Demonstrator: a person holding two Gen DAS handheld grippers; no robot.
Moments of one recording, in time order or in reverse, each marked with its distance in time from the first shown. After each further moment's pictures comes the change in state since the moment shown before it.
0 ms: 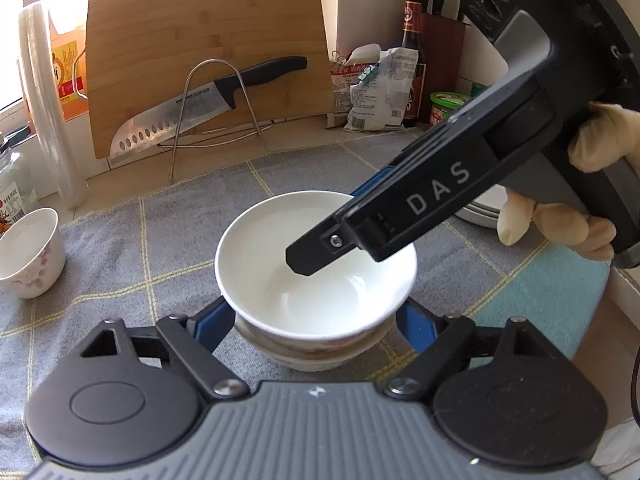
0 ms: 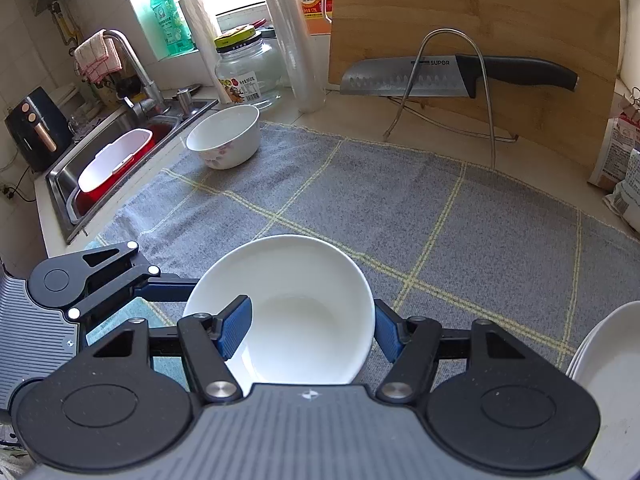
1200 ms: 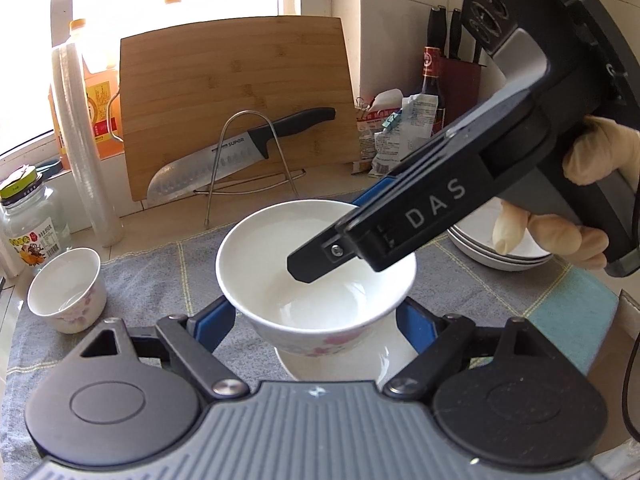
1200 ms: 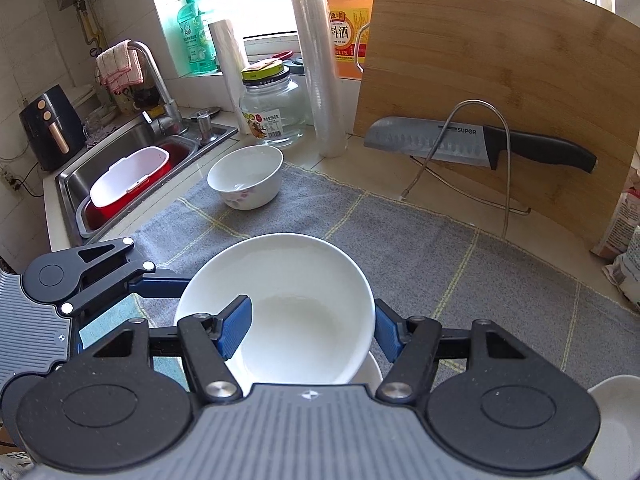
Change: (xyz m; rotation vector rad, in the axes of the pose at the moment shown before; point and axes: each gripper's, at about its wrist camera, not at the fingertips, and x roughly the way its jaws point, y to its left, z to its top) left arm -0.025 0.017 0.016 -0.004 -0.103 0.056; right arm -0.014 0.018 0.031 -0.086 -0.069 -0.006
